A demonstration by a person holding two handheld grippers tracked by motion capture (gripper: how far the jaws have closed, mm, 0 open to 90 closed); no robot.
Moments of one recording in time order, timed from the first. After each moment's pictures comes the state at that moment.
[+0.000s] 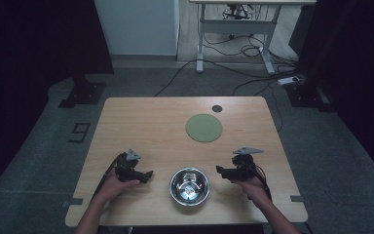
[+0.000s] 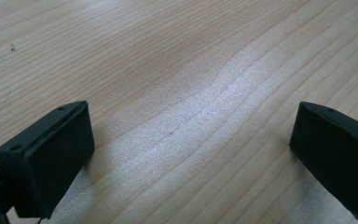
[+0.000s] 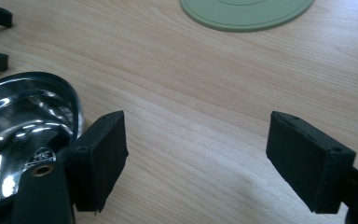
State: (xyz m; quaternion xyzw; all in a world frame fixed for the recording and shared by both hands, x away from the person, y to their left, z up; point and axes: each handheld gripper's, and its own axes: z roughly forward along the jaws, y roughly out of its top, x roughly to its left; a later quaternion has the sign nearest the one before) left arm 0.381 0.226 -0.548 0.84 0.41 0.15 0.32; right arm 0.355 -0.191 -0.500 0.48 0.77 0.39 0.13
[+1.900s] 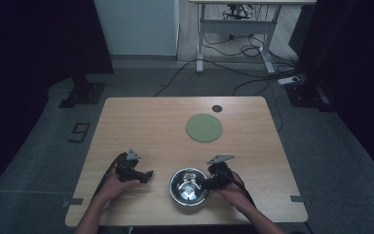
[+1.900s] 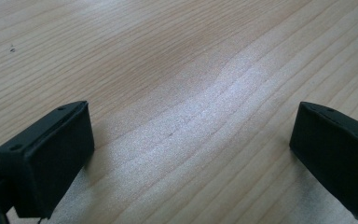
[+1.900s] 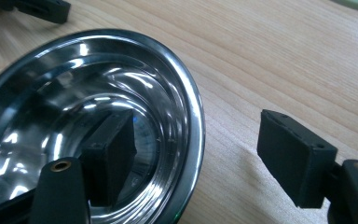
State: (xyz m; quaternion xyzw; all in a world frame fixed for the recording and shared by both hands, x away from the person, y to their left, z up) left arm 0.381 0.225 -0.548 0.84 0.41 0.15 0.32; right arm 0.345 -0.122 -0.521 0.41 0.83 0.37 0.09
